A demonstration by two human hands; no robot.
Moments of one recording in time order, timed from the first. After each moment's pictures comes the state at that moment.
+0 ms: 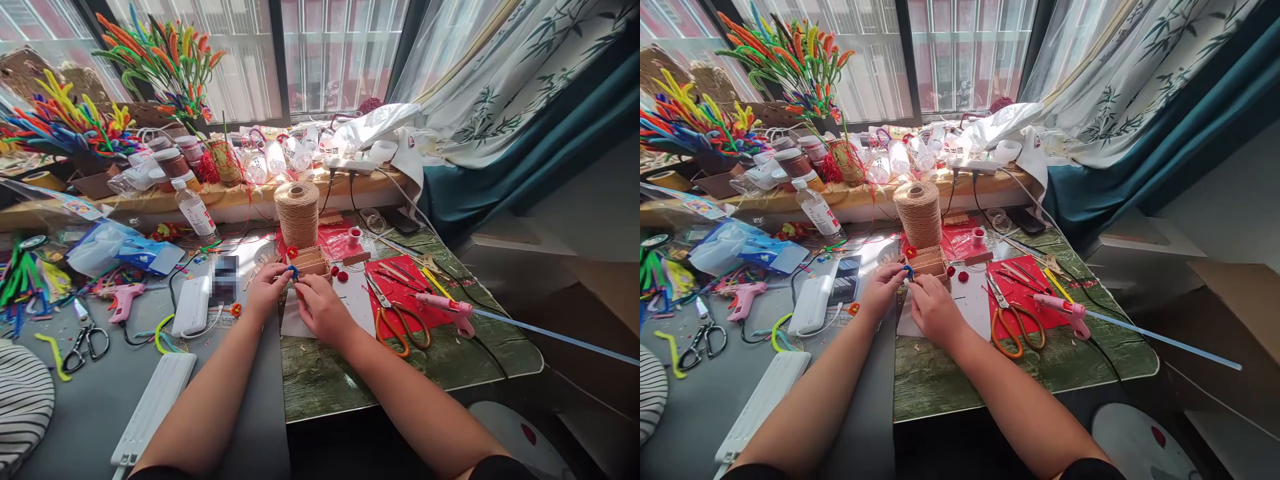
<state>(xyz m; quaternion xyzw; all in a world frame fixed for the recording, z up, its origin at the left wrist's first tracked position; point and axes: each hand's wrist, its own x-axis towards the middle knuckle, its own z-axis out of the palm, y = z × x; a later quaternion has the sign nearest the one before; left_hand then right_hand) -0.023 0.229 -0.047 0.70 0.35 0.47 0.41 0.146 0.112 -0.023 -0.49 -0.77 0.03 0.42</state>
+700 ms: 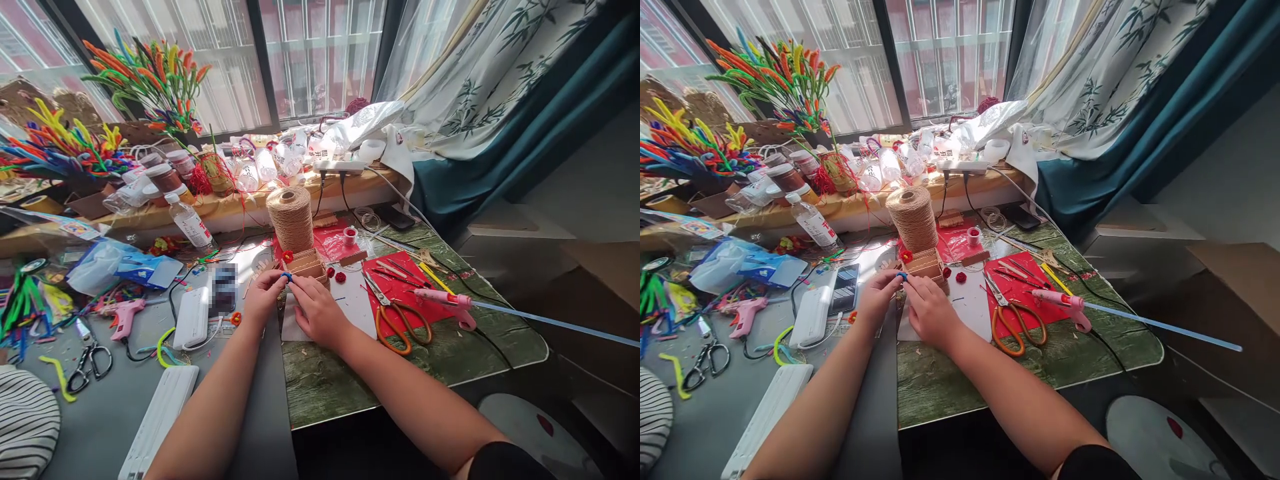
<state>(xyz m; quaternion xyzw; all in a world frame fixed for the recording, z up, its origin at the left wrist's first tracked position) -0.023 0.227 -0.047 0.62 0.37 0.45 0.53 0.145 0.115 -0.037 -0.48 -0.78 0.01 0.39</state>
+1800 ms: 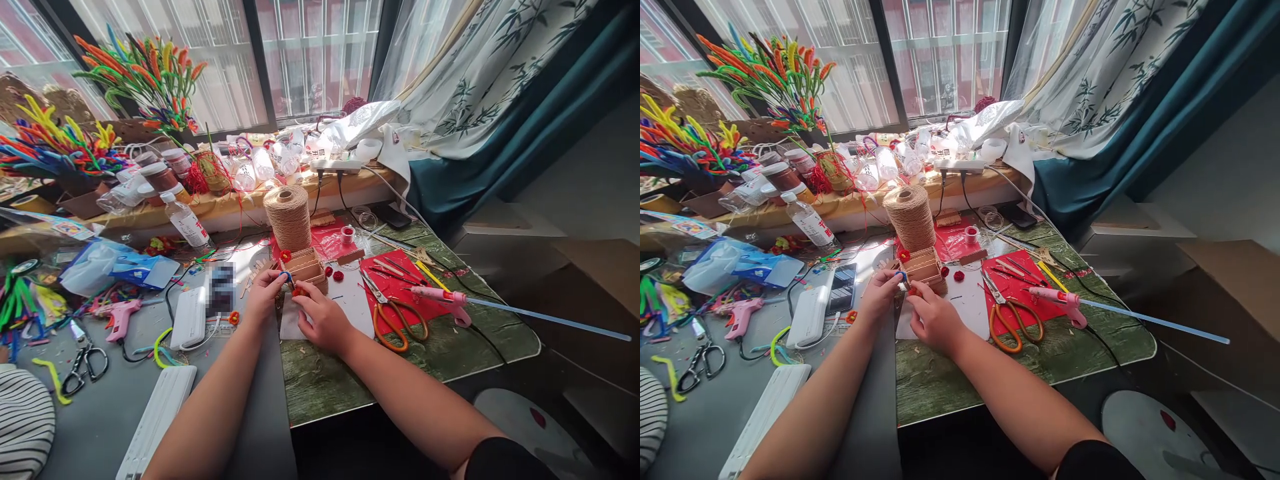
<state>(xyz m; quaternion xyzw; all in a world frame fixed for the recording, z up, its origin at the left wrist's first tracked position) -0.011 0.221 -0.046 0.54 0.39 0.46 0.59 0.149 0.099 -0.045 -0.50 -0.76 0.07 0.41</state>
